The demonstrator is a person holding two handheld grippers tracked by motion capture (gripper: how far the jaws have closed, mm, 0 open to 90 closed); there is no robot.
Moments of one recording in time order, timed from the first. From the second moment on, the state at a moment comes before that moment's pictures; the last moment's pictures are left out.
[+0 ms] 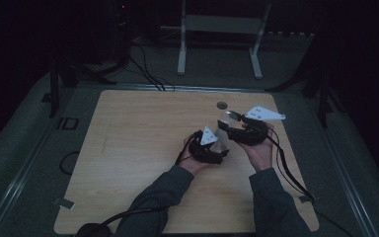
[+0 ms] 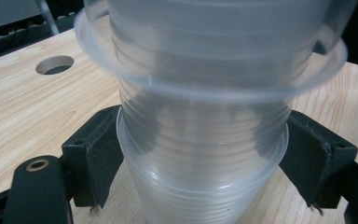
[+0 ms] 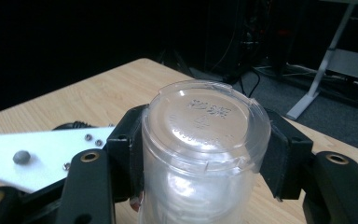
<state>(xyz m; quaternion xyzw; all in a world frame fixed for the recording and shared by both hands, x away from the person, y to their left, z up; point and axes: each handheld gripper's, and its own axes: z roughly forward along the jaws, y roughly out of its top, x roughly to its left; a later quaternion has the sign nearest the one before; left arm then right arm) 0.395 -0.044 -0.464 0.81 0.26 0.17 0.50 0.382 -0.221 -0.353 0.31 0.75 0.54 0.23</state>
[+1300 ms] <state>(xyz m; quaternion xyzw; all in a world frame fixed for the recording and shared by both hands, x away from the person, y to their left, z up) 0.390 -0.035 -0.455 0.80 0.26 0.16 0.51 0.366 -0.234 -0.309 0.30 0.72 0.57 0.26</state>
